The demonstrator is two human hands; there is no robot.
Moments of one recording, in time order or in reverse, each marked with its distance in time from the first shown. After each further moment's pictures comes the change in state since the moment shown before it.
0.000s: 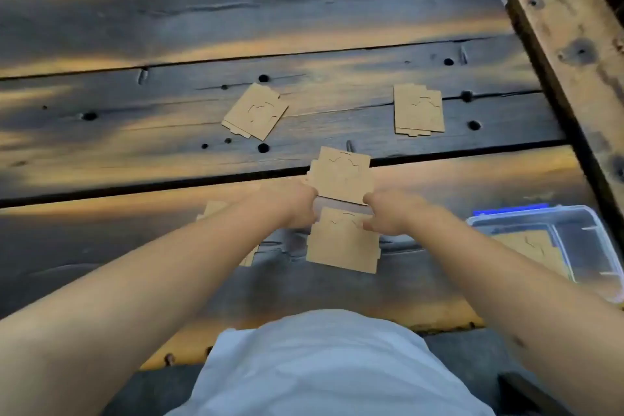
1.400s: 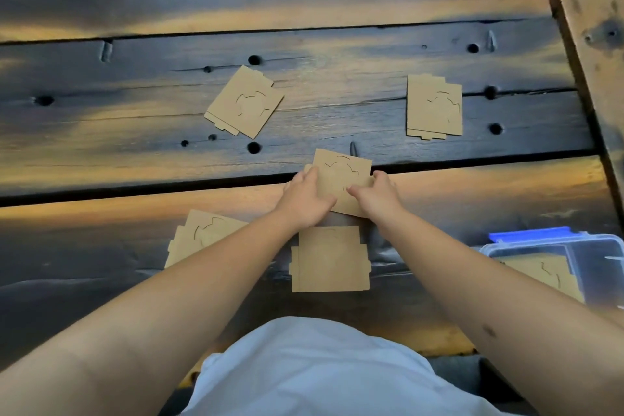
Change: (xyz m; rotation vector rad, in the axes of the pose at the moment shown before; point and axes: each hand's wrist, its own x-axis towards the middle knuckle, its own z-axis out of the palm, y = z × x) left_hand 0.090 -0.002 0.037 -0.894 0.190 -0.216; right_hand 0.095 -0.013 0.005 1.128 0.316 0.422
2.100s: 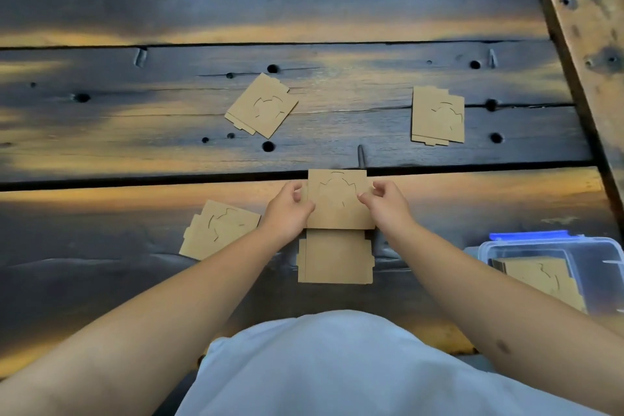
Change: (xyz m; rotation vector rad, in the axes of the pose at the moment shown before) left_hand -0.047 -0.037 -0.005 -0.463 0.149 -0.112; right_hand -0.029 0.023 -0.006 0.149 -0.040 -0.095
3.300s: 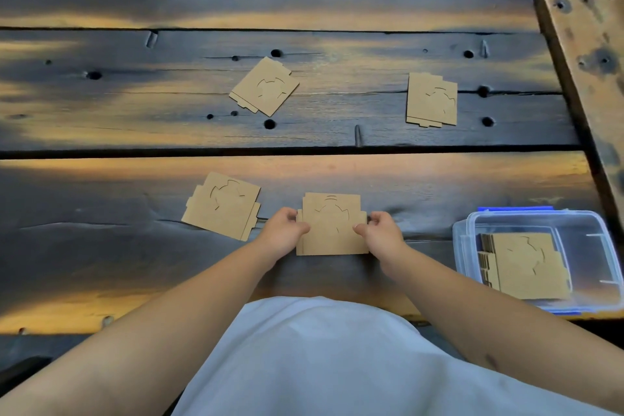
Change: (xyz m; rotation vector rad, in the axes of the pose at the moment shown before) left_hand -0.072 -0.052 0.019 0.032 -0.078 -0.206; right_hand -0.063 0.080 0.008 0.017 -0.043 0.173
